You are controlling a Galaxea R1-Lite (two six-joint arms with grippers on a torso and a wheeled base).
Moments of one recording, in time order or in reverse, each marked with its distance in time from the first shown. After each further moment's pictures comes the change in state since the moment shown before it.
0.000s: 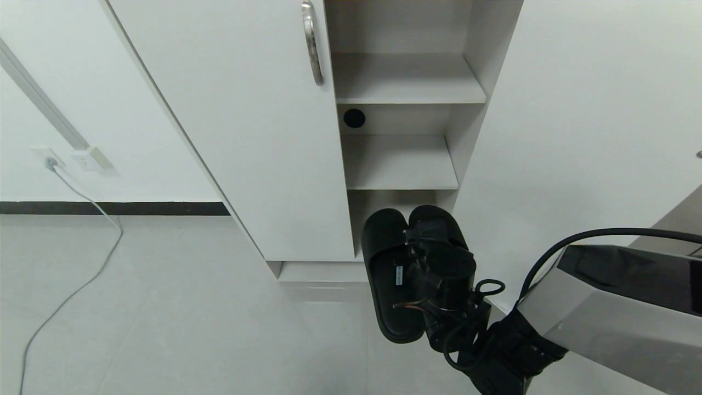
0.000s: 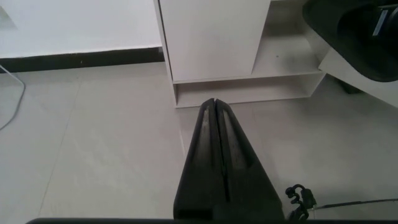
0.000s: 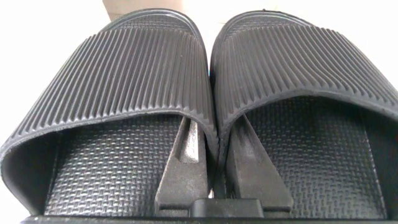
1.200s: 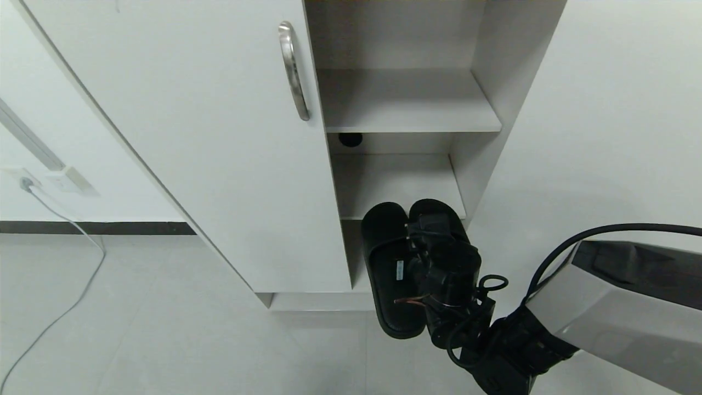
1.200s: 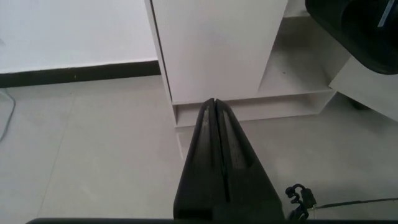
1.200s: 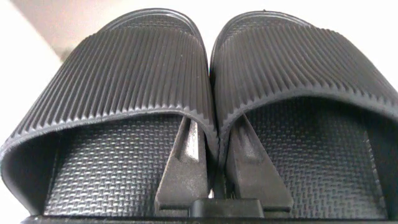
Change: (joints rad) left arm 0.000 0.000 0.000 0.000 0.000 0.001; right arm 0.003 -0.027 0.000 0.013 0.000 -0.008
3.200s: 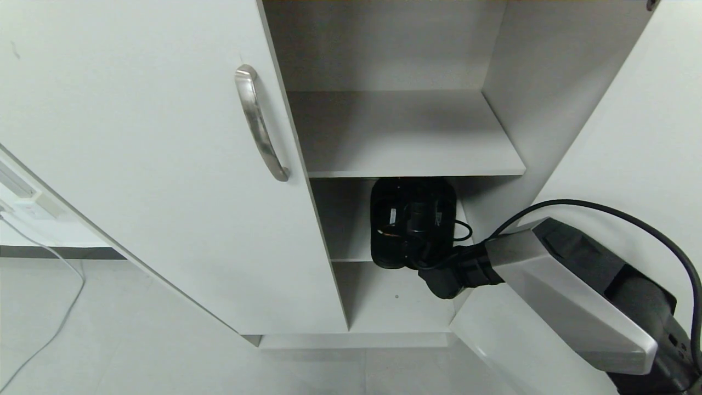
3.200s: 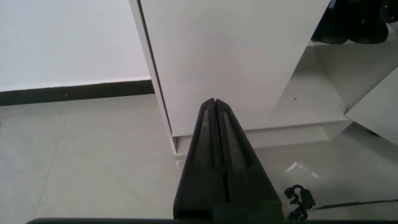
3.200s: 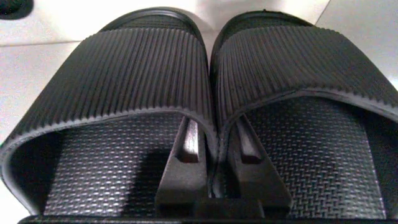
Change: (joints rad) left arm 0.000 0.000 0.000 0.000 0.001 -0.009; right arm -0.162 0.282 -0.782 0.509 -0.039 0.082
